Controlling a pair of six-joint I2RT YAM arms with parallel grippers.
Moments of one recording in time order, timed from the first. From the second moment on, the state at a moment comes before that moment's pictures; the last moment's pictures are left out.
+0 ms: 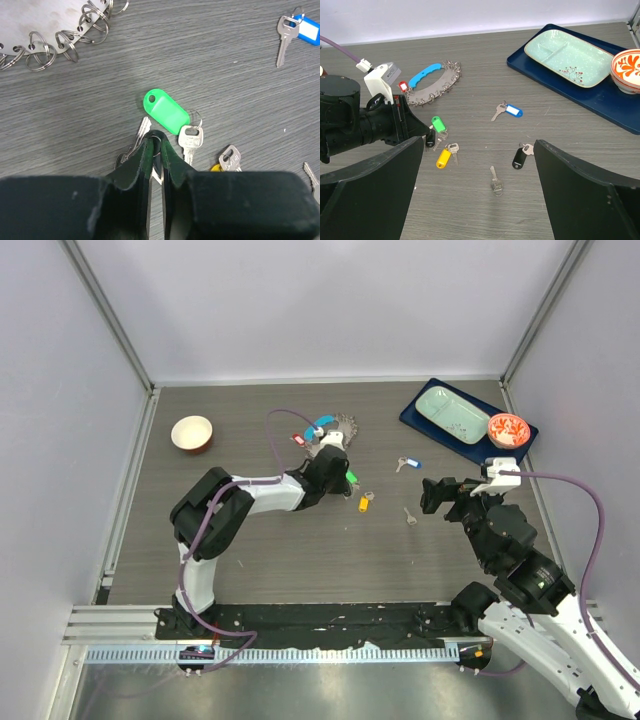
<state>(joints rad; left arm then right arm) -0.79 1.97 1.16 0.16 -0.23 -0.55 0.67 0.41 0.70 -0.43 0.54 0.25</state>
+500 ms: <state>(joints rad) -0.82 1.99 1.19 0.13 -0.27 -0.45 0.67 0.41 0.69 -0.43 0.52 0.25</state>
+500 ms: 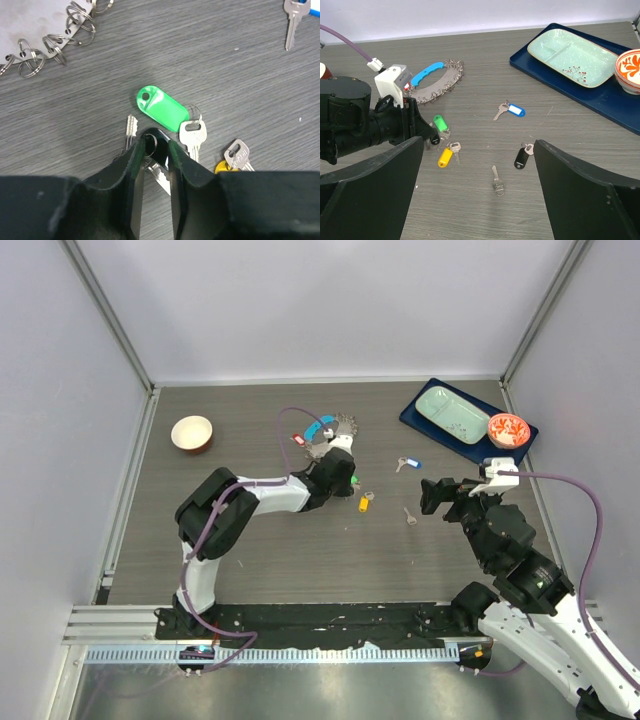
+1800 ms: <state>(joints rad) -0.89 1.42 1.02 -0.08 -0.07 -0.17 0.67 0.39 0.60 -0.28 0.06 0.15</state>
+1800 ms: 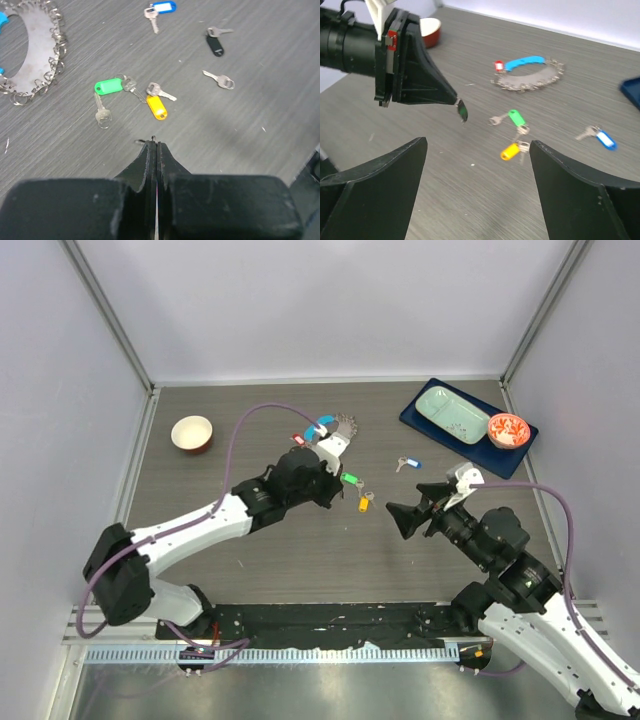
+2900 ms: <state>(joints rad) -0.91 1.17 1.10 -0.58 0.45 0.11 0.86 0.73 0.51 0.08 -0.52 0.11</state>
